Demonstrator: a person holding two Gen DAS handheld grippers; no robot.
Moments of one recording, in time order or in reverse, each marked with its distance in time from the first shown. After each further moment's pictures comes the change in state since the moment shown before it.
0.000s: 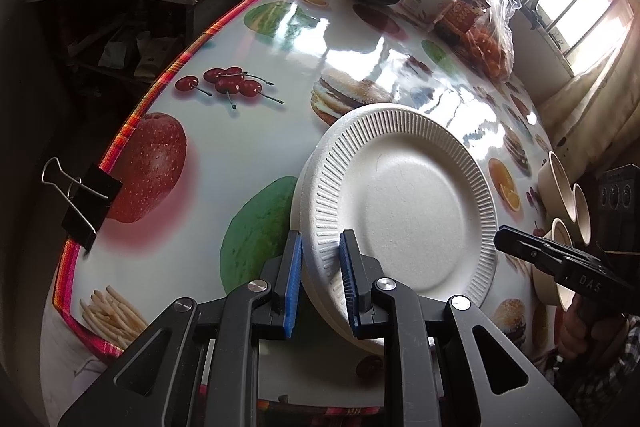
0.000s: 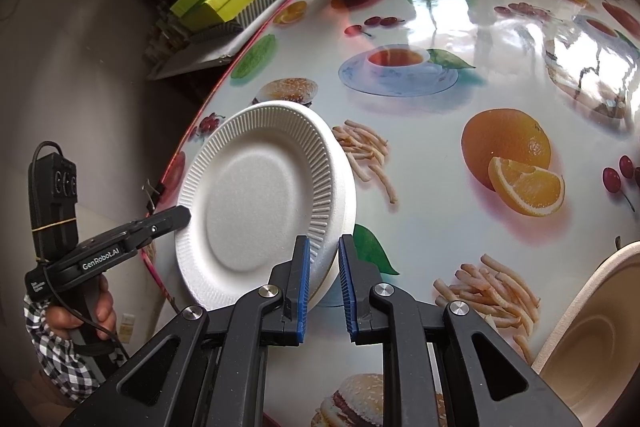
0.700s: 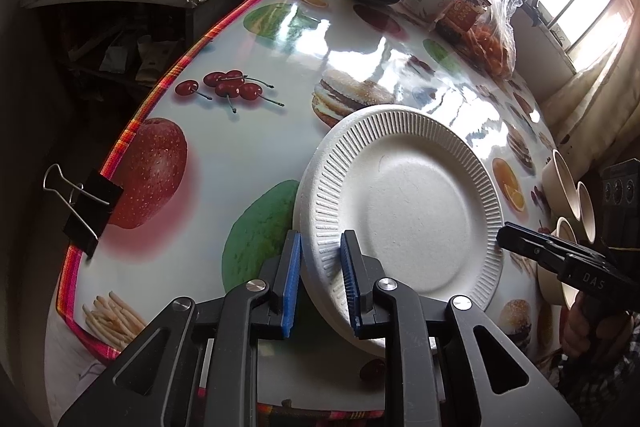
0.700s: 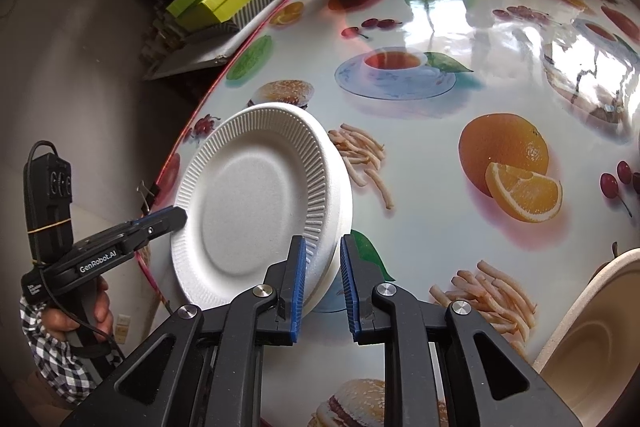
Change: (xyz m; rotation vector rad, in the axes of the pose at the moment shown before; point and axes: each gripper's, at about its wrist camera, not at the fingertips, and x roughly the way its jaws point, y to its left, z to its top) left arm 0.001 -0.002 0.002 0.013 -0.003 0.017; right arm 0.000 0.001 0.002 -0.001 -0.004 -0.018
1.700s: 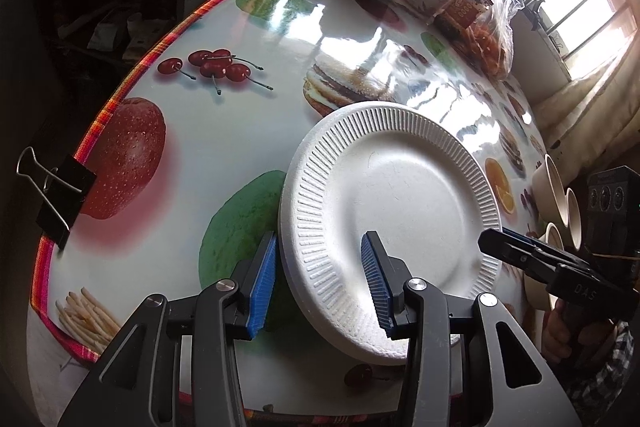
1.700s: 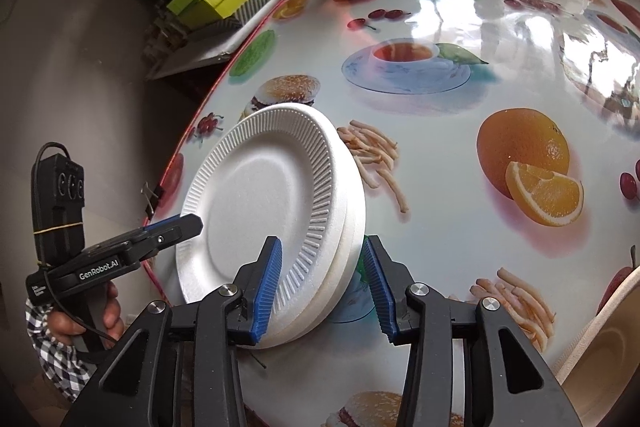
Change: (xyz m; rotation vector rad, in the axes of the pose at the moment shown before) left arm 0.014 0.002 0.003 -0.046 0.050 -0.064; right arm 0.012 0.000 0.005 0.016 0.021 0.031
